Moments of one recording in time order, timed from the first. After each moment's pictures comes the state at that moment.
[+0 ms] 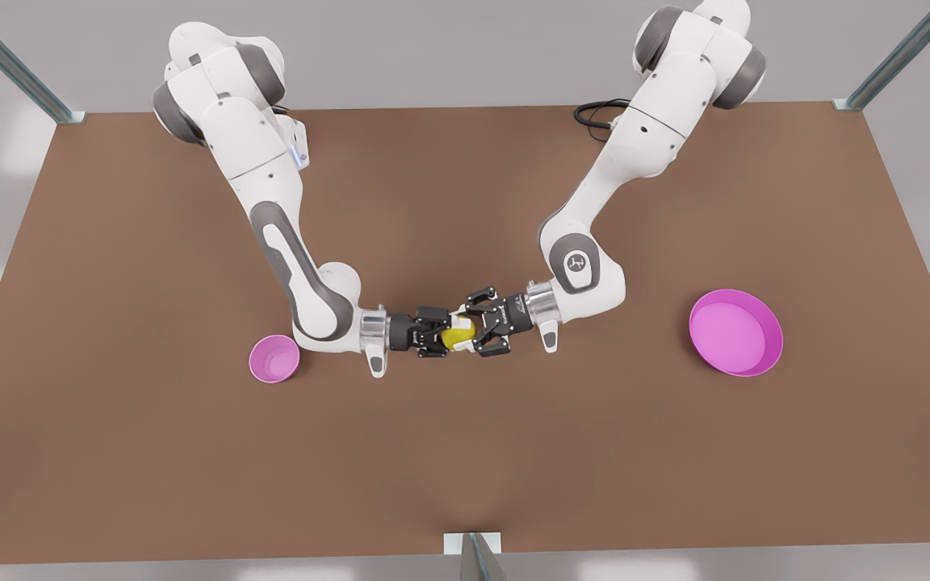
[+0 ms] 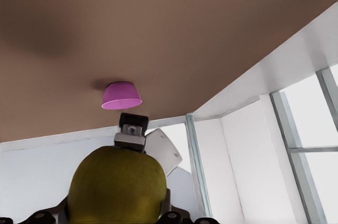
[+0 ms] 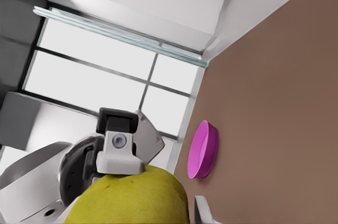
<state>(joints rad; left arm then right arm) -0.43 0.59 -0.20 -1.70 -1.88 2.39 -0.61 0.38 0.71 0.13 -1.64 1.86 2.03 -1.16</state>
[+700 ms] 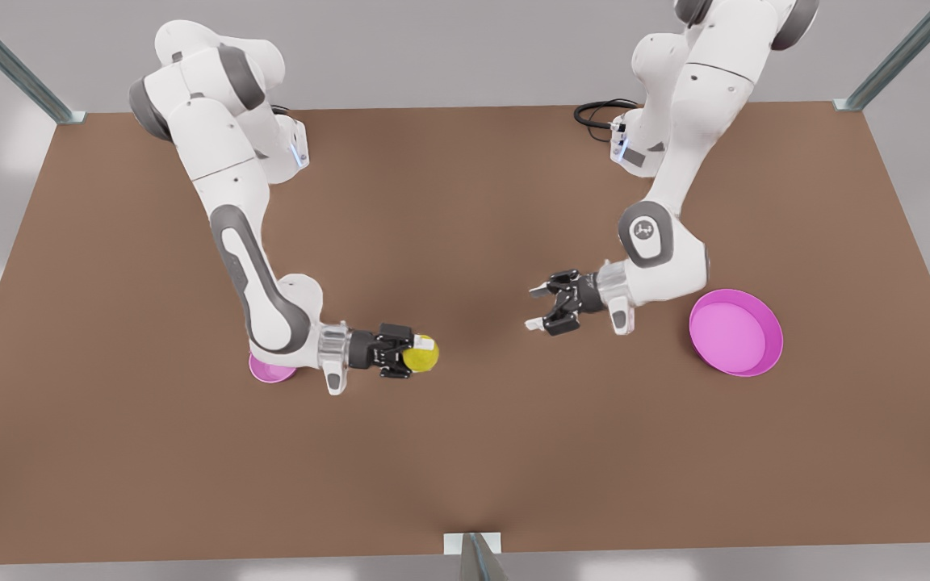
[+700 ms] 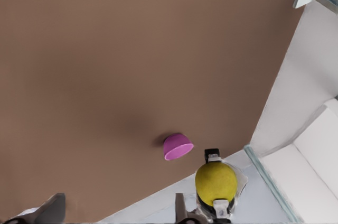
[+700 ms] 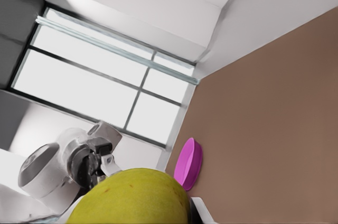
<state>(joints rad) -0.26 0.29 -0.12 -1.94 -1.09 2.24 -0.60 0.23 0.68 0.13 -1.66 1.74 1.99 -1.17</state>
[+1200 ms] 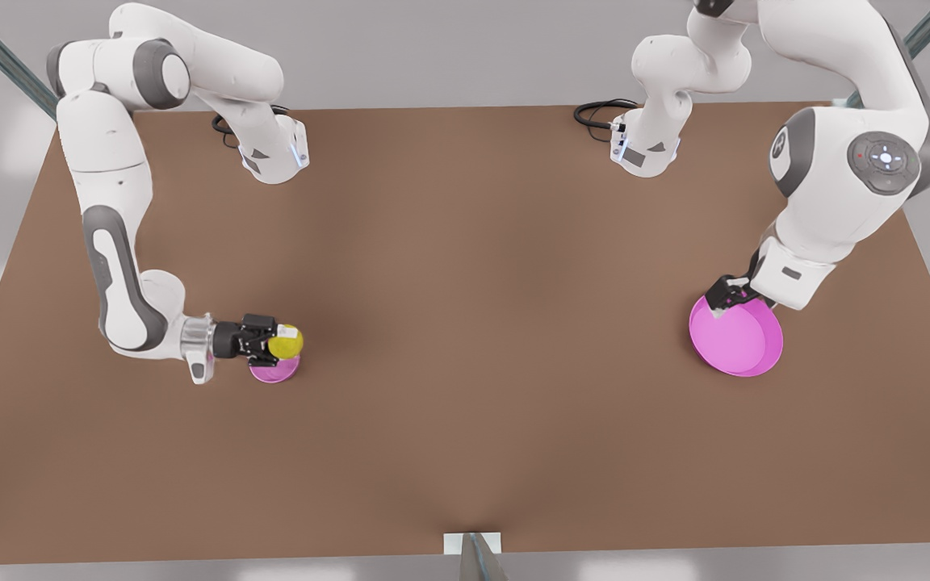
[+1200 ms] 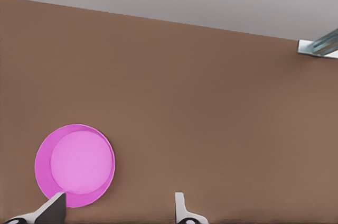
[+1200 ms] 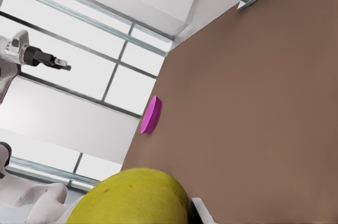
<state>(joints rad) -0.18 0.20 0.03 -1.40 0.06 1.68 -0.31 -0.25 0.57 0.13 -1.91 1.28 1.72 -1.29</state>
